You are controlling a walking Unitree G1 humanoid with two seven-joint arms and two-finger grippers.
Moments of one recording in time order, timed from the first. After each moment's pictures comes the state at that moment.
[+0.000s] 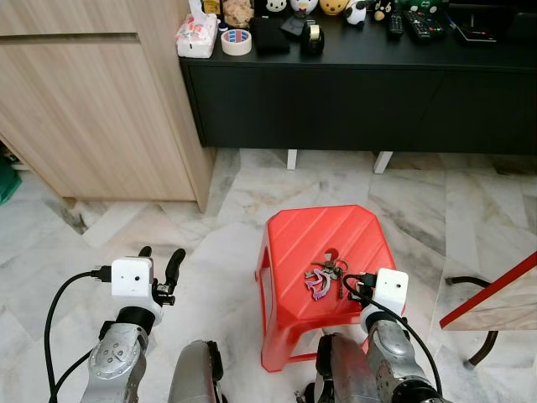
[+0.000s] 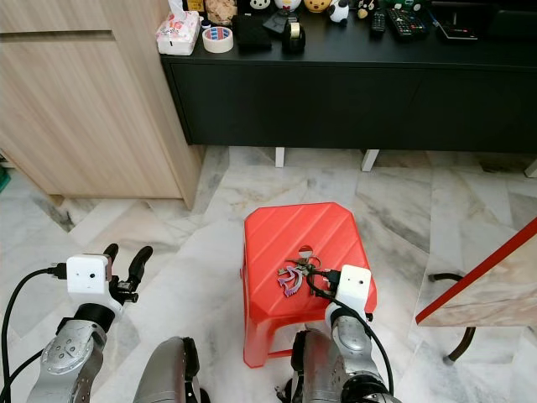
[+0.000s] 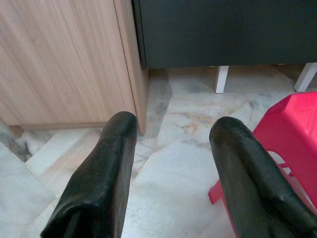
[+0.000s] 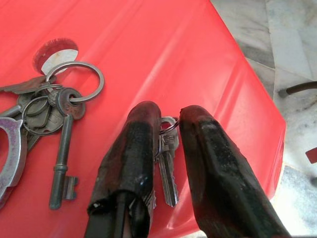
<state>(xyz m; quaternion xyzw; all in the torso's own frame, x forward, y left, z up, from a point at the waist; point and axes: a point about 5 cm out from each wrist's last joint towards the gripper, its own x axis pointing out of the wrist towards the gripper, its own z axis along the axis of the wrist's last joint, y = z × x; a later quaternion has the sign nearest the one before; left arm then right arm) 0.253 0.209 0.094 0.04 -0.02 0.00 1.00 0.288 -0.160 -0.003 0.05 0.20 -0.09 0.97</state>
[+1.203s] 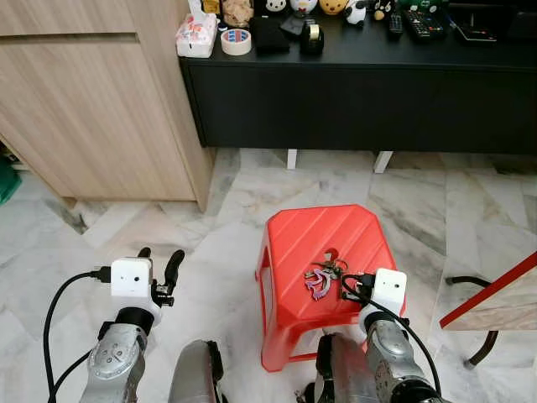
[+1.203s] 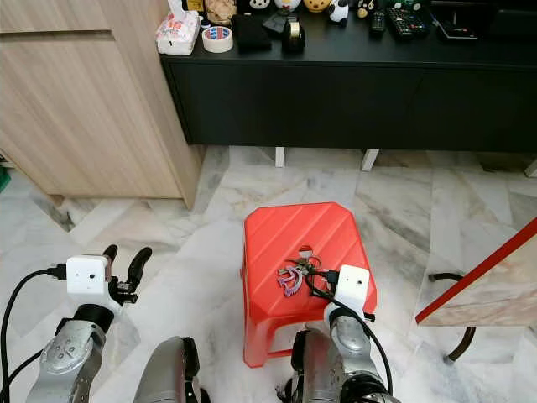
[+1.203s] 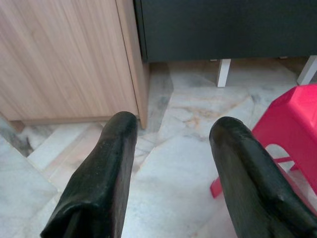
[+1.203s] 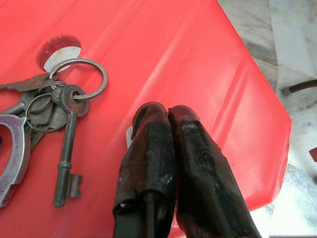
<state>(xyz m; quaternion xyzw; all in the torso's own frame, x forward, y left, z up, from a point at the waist) 0.254 0.212 0.089 0.04 0.00 0.00 1.00 0.289 -0.159 -0.004 0.05 0.21 -0.09 0.97</state>
